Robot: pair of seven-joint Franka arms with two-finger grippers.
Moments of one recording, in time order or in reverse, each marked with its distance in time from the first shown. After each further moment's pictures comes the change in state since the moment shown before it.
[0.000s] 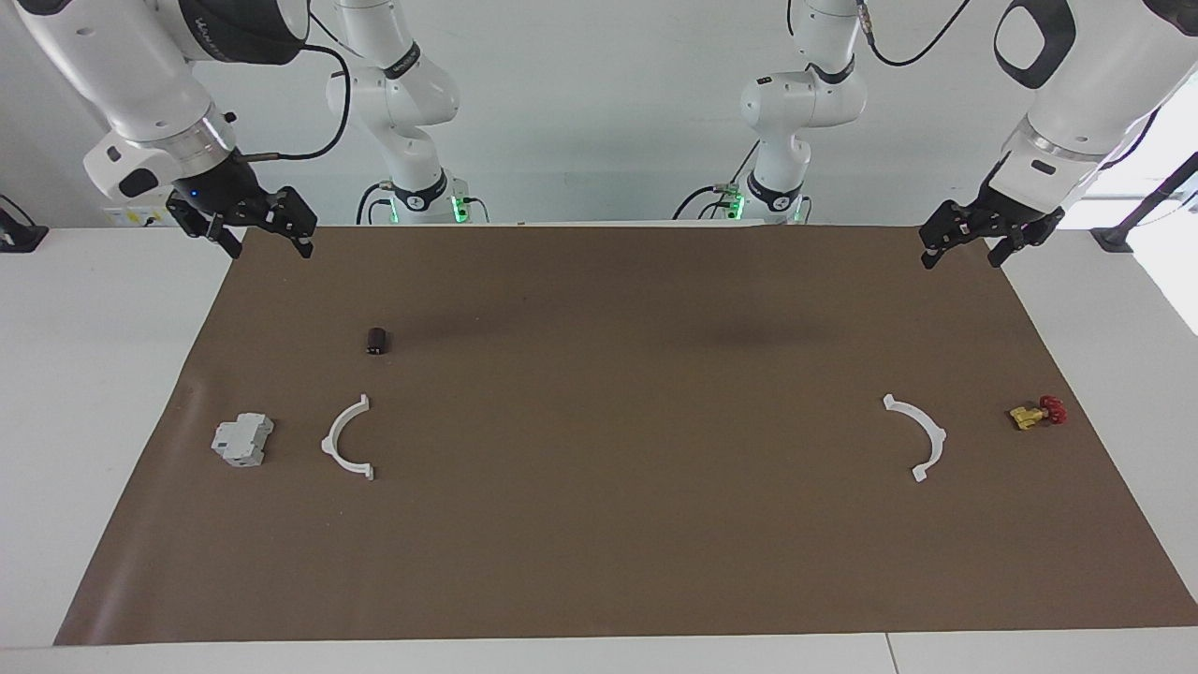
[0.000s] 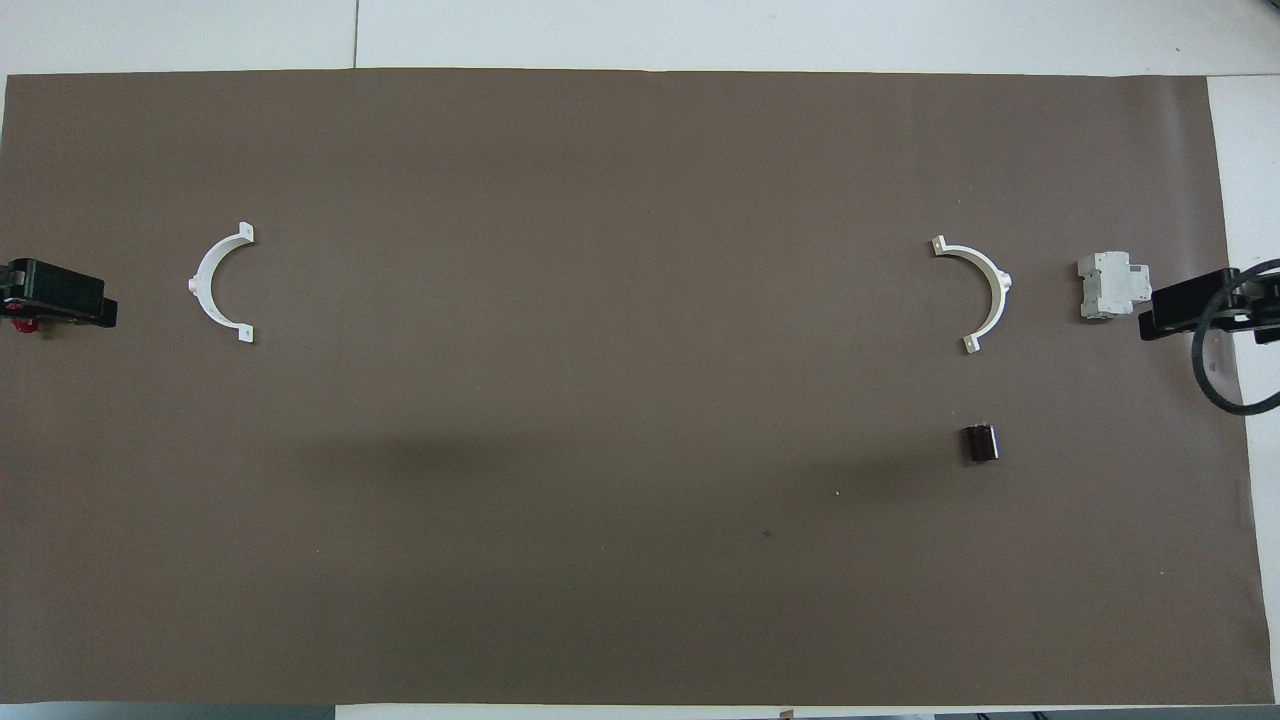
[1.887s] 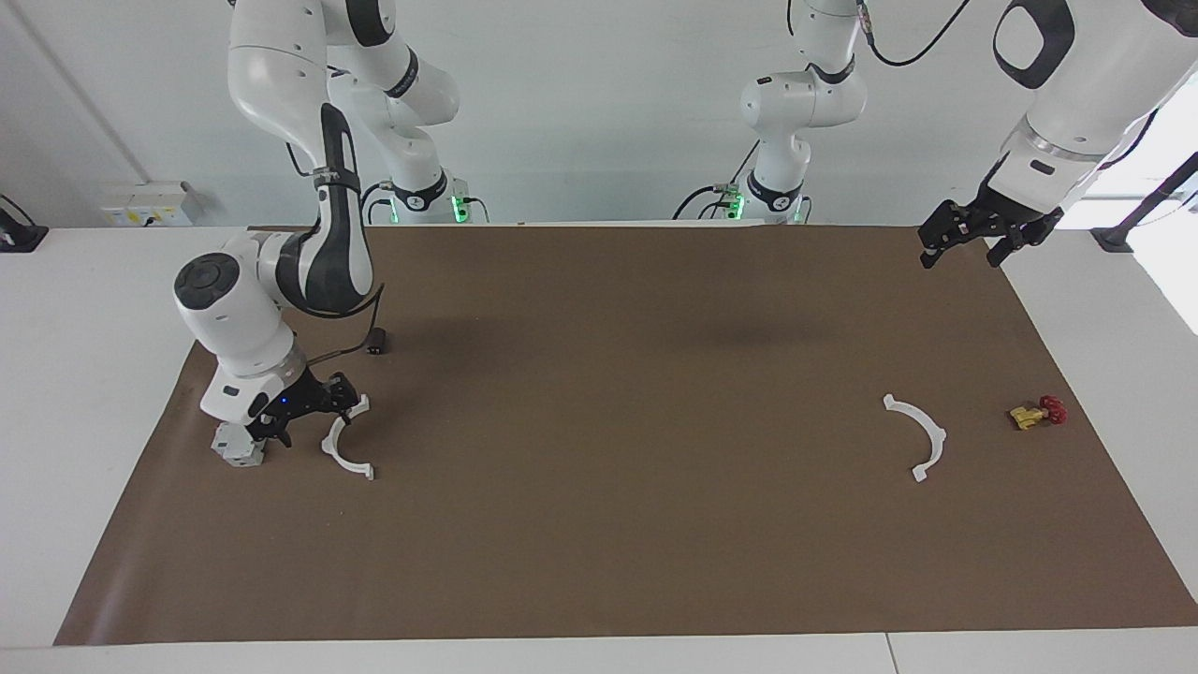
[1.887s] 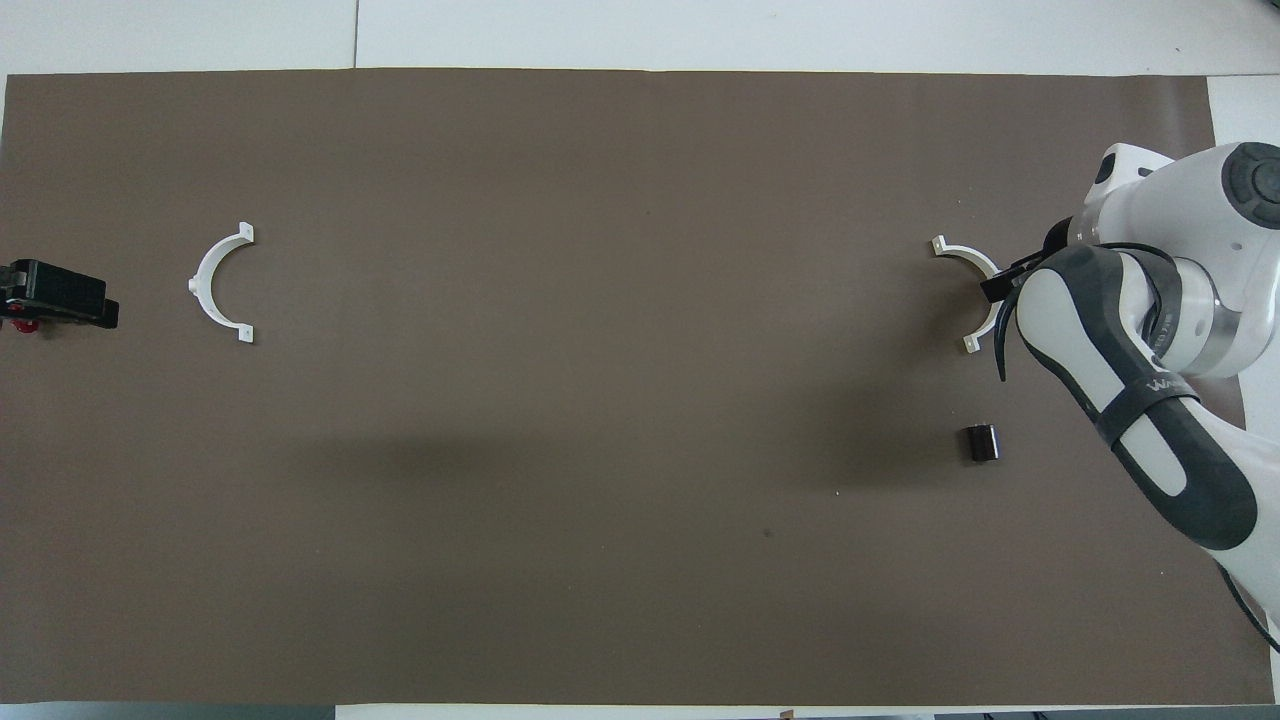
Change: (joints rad) left arm -0.001 0.000 -0.001 0.000 0.000 -0.003 -0.002; right arm -0.018 0.414 0.002 -0.249 0.013 0.797 -0.547
